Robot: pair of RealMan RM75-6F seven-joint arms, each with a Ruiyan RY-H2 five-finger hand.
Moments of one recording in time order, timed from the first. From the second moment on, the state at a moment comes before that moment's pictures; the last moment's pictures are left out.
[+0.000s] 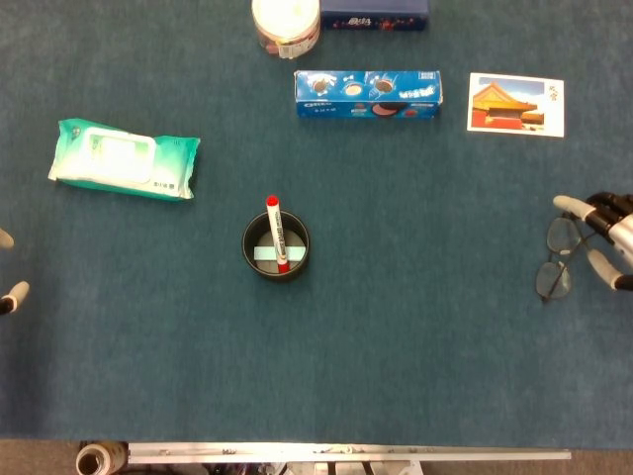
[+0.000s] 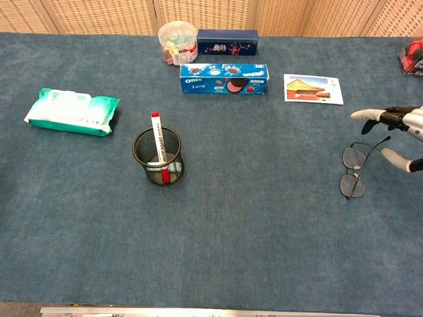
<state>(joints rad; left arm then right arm) -0.05 -1.20 -0.05 -1.72 1.37 1.48 0.24 0.37 -1.23 -0.14 -1.31 -1.75 1.25 0.21</state>
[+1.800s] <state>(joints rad) -0.04 -1.20 -0.04 -1.68 1.36 1.47 0.19 0.42 -1.30 -0.11 -1.22 -1.73 1.20 0.18</state>
